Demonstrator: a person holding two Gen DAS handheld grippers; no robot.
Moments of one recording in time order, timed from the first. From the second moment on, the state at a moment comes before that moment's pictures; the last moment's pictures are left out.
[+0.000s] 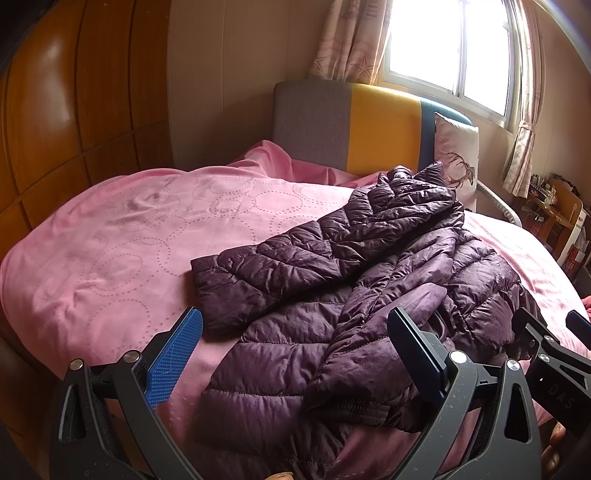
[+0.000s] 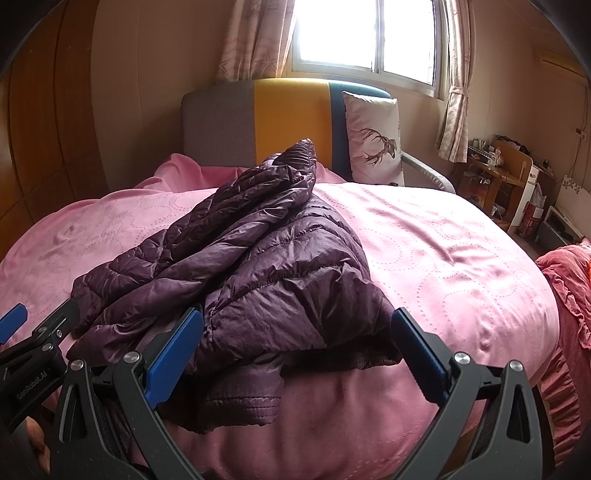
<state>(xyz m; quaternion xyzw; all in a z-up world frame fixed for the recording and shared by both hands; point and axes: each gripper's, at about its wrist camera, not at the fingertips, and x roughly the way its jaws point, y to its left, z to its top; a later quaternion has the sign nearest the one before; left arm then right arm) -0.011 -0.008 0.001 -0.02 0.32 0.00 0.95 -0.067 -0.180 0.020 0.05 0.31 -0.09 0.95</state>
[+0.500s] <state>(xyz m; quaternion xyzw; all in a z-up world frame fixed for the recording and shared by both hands) -0.001 -0.001 -0.011 -0.02 0.34 0.00 0.94 -0.055 -0.179 0.020 0.04 0.31 -0.05 0.95</state>
